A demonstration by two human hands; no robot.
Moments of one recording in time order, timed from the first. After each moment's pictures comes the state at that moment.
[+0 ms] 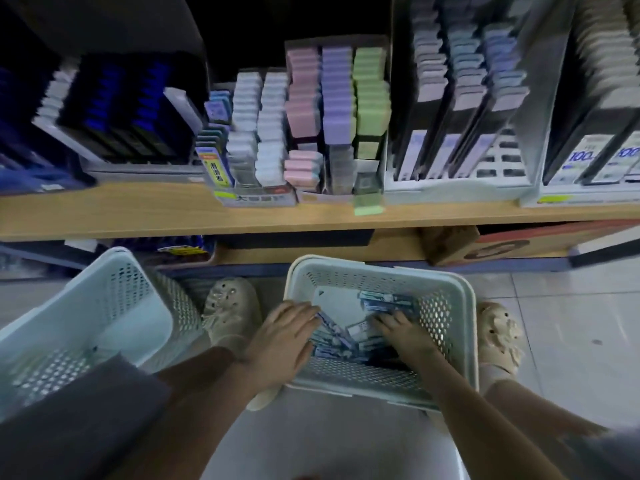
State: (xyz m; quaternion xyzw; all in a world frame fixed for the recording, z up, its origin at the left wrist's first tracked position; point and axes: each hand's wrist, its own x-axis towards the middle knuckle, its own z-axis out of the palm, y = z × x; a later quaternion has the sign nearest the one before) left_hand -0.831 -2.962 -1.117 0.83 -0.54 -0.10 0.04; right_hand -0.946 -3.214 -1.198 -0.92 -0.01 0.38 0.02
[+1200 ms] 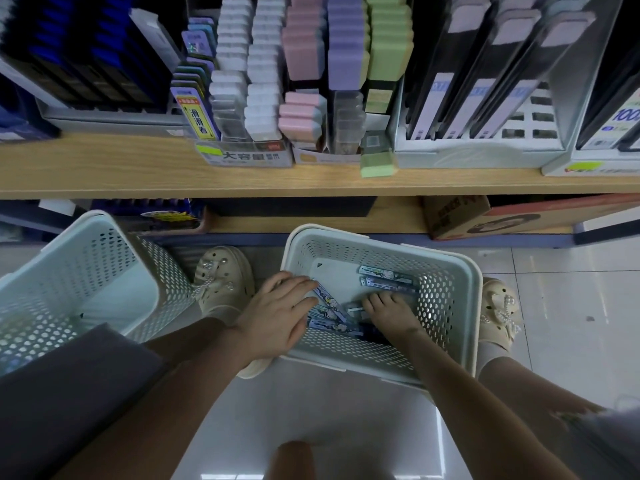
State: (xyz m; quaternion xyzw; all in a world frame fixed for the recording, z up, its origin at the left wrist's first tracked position) left_hand -0.829 -2.963 -1.113 0.82 -0.57 -0.07 0.09; right_hand -0.947 -3.193 -1.201 -0.95 -0.08 0.31 -0.04
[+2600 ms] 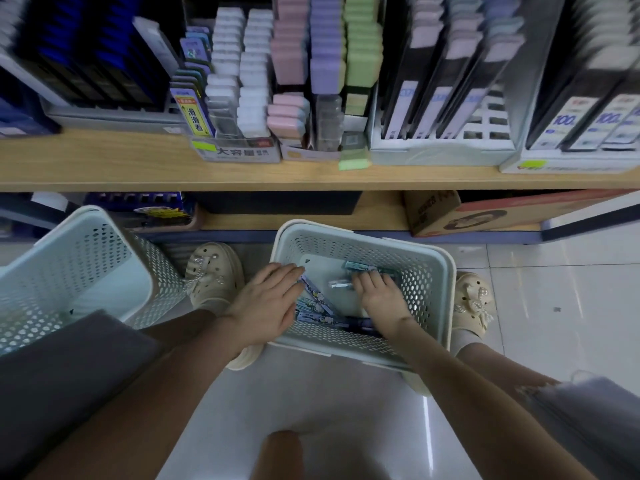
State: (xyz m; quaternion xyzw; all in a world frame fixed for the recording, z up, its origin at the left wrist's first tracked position) left_hand -0.829 -2.968 -1.106 0.82 -0.56 -0.09 0.00; right_hand -0.941 -3.194 -1.169 -0.99 -0.04 0.06 -0.11
